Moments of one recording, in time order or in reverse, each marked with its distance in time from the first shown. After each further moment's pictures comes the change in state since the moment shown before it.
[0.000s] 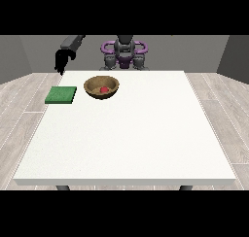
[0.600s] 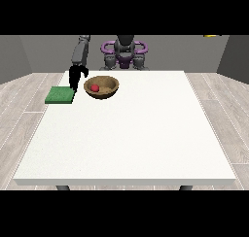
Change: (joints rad) left arm 0.065 0.229 0.224 -0.030 0.331 -0.337 -0.054; right arm -0.044 0.109 0.016 0.156 0.037 -0.059 -0.203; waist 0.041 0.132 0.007
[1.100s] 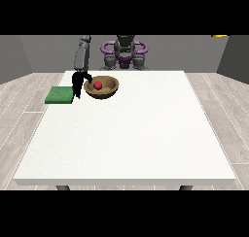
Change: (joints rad) left arm 0.041 0.106 0.058 -0.061 0.098 -0.051 0.019; right arm -0.098 0.005 0.007 0.203 0.013 0.025 -0.163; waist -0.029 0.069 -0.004
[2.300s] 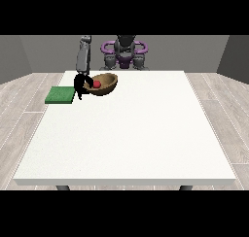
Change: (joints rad) left arm 0.053 0.112 0.072 -0.049 0.131 -0.072 0.001; right arm -0.026 -0.003 0.022 0.065 0.055 -0.206 -0.129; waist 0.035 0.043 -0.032
